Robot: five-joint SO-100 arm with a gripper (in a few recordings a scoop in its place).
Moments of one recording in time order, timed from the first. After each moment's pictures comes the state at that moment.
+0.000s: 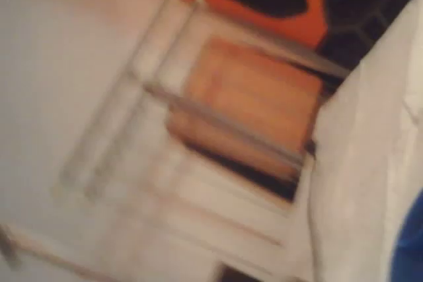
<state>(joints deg) 0.0 169.5 99.8 98.3 -19.2</state>
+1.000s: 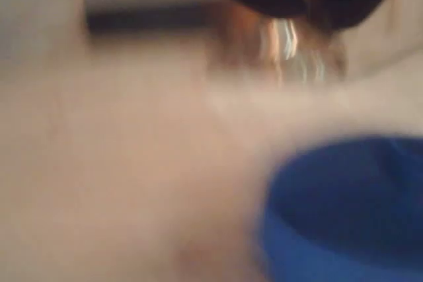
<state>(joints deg) 14.7 132.1 98.6 96.9 -103.1</state>
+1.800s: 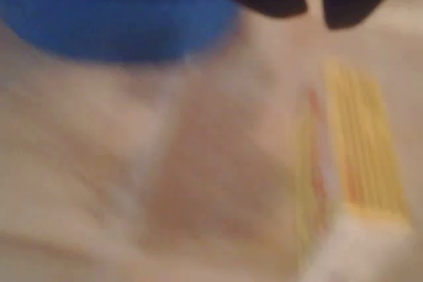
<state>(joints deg) 52.6 107.0 96.1 78.2 -147.6</state>
